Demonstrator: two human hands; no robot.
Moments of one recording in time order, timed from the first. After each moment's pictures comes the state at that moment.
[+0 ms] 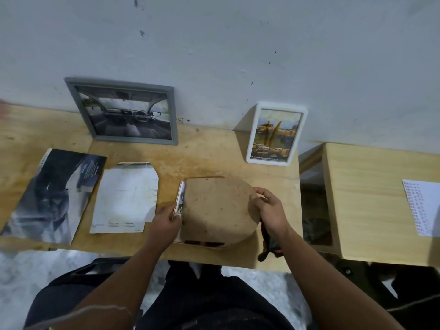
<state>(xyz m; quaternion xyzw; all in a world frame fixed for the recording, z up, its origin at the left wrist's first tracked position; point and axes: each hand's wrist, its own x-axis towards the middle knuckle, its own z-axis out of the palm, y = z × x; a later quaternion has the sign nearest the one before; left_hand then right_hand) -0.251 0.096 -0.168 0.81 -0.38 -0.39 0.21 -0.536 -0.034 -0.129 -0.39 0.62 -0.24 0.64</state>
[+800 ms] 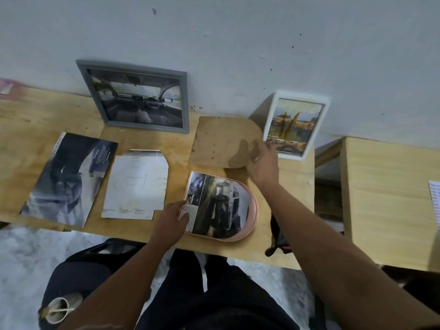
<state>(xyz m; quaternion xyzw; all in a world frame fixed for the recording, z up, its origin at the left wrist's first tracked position) -0.247 0.115 -0.170 0.81 -0.39 -0.40 0.18 -0.455 -0.120 -0.137 -0.69 0.63 -0.15 0.32</state>
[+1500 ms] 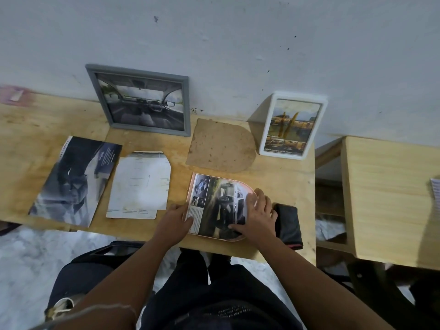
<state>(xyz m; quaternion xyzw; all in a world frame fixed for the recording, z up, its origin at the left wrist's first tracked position) -0.250 0.114 -0.162 0.79 -0.46 -0.40 0.08 -0.499 0.017 -0.181 -0.76 0.58 0.17 0.24</state>
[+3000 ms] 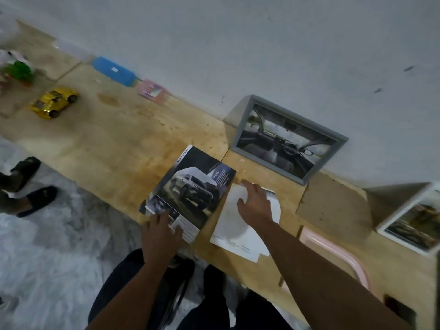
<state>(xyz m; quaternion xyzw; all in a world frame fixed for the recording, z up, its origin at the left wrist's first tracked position) 0.047 0.254 -0.164 0.93 -0.24 -0.21 0.15 -0.098 0.013 -0.153 -0.80 0.49 0.04 0.34</state>
